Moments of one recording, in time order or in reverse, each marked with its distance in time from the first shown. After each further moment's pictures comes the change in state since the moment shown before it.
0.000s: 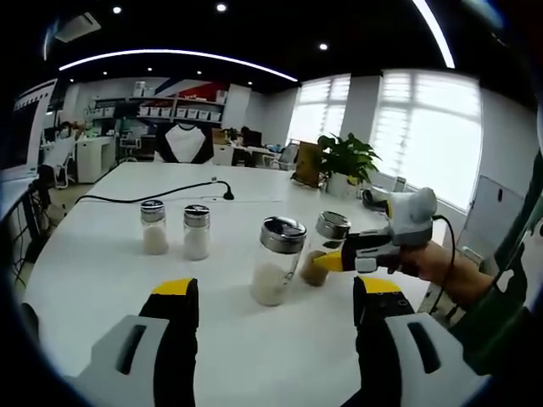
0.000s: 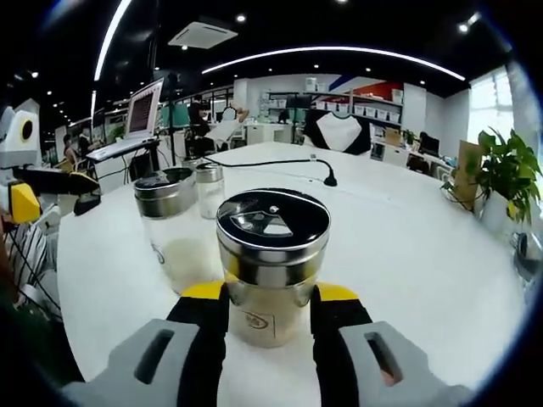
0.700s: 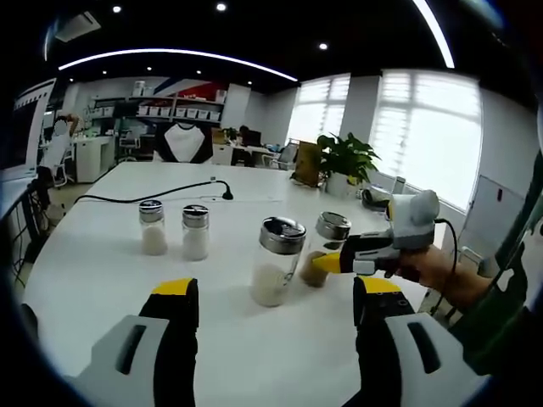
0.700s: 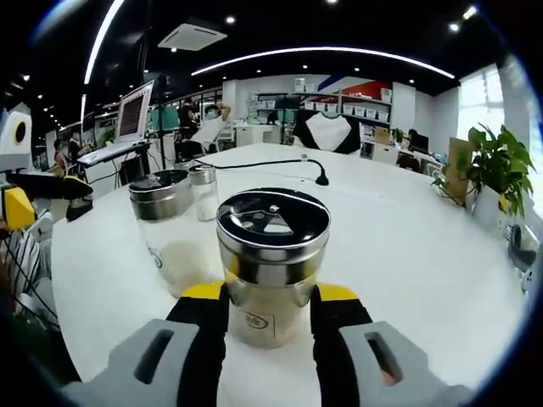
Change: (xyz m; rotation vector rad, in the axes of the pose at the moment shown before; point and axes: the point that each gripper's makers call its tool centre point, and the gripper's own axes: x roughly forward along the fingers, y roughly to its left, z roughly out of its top) left arm 0.002 -0.001 0.001 0.002 0.002 -0.005; right arm 0.001 -0.001 0.000 0.021 -0.003 -0.047
